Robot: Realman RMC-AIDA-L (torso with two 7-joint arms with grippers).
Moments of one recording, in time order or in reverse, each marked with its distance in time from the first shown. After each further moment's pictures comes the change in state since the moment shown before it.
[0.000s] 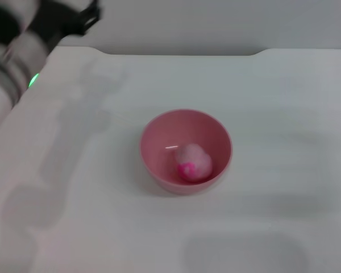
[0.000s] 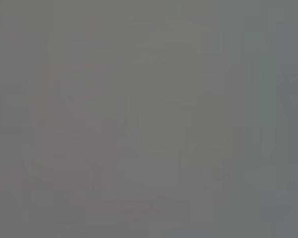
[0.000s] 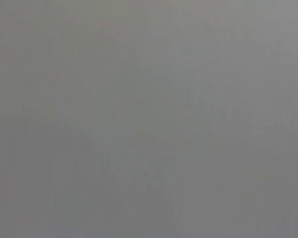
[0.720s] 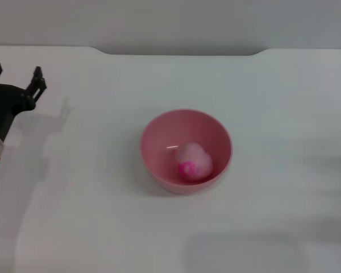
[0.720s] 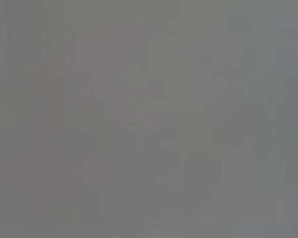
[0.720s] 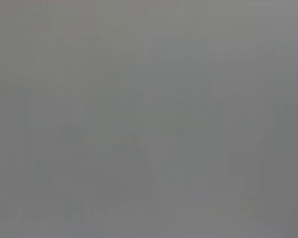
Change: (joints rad) left arm -0.019 -0.013 0.054 0.755 -0.081 0.769 -0.200; right arm 0.071 0.005 -0.024 -0.369 0.018 -0.186 0.290
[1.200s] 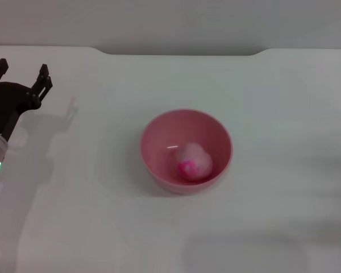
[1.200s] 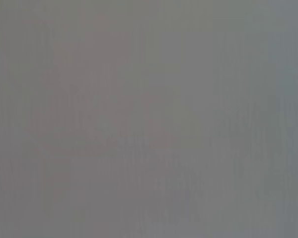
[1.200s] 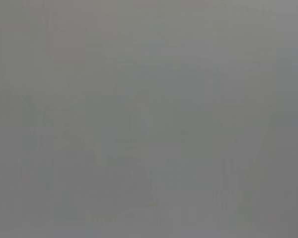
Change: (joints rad) left arm -0.006 -0.001 0.029 0.012 -0.009 0.039 0.000; right arm 0.046 -0.003 -0.078 -0.087 0.088 -0.110 -0.002
